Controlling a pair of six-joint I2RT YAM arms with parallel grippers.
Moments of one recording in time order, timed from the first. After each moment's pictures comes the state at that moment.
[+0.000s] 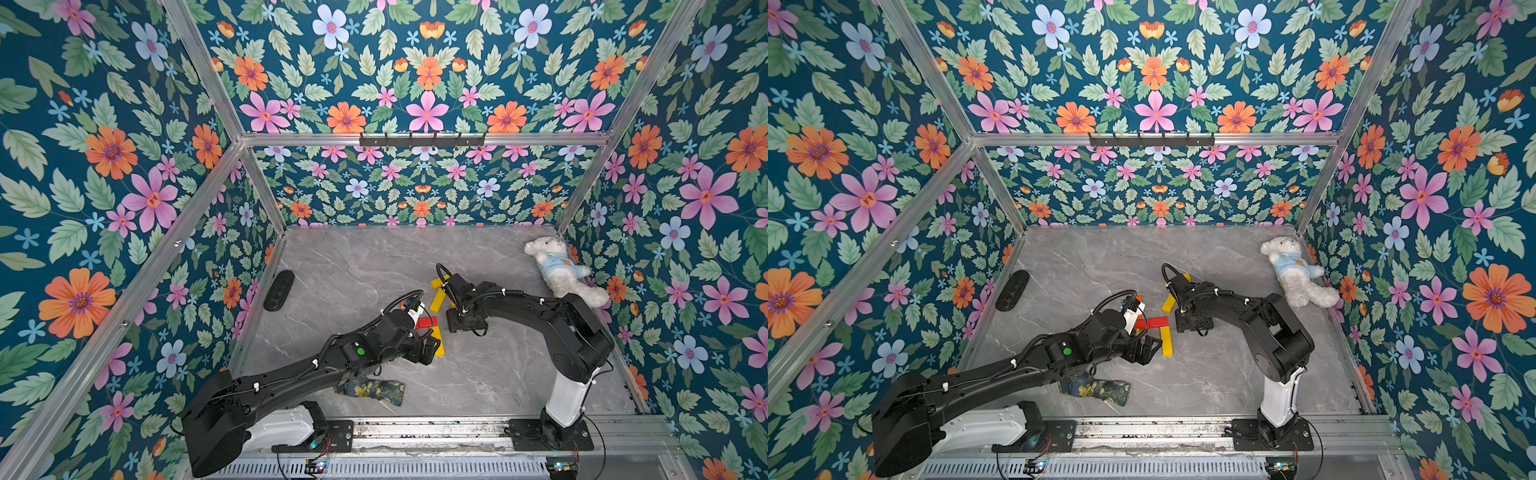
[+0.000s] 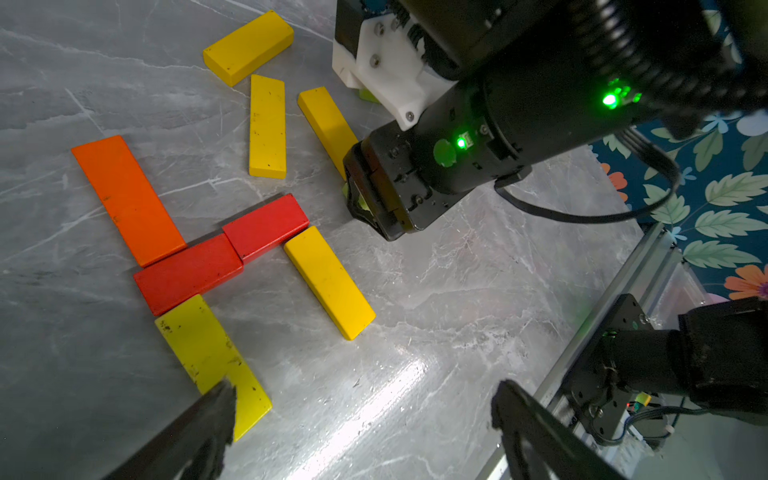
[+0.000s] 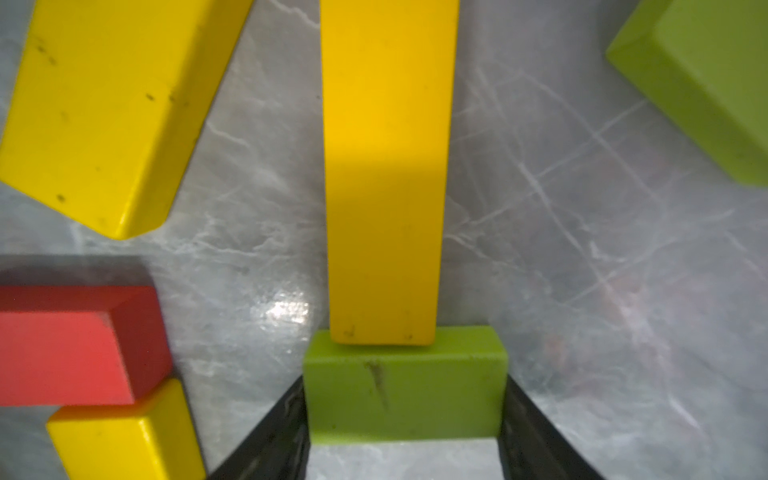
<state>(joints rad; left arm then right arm) -1.02 1.18 0.72 -0.22 -0.03 -0.53 0.61 1.84 1.14 -0.69 0.12 0.51</state>
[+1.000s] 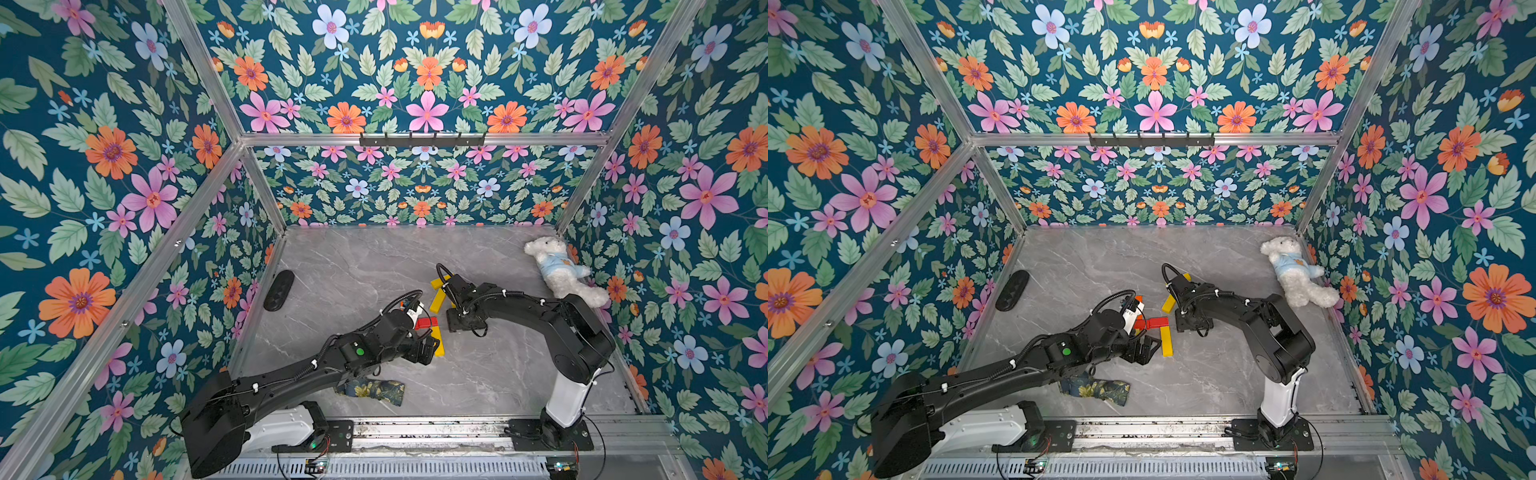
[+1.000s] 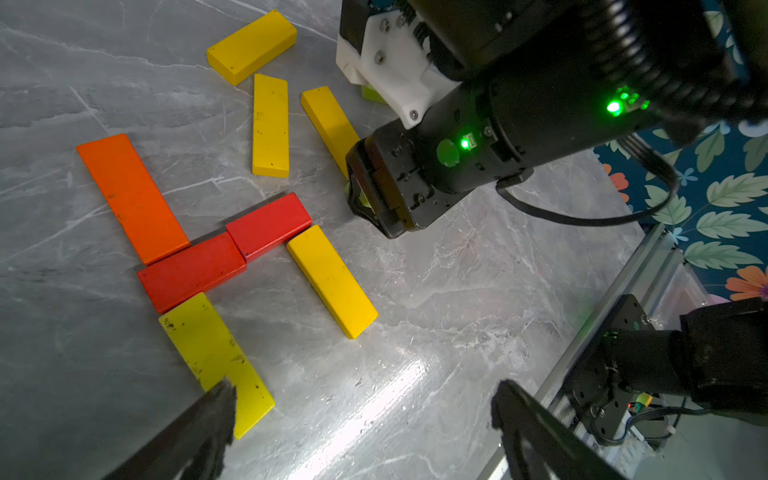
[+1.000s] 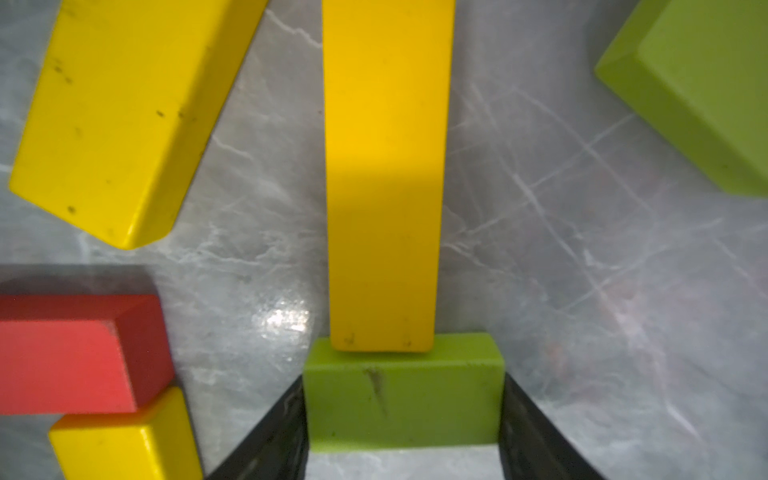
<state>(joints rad) -1.02 1.17 0.71 -0.22 -0.03 -0.53 0.61 1.83 1.12 -0.67 0.14 0.51</state>
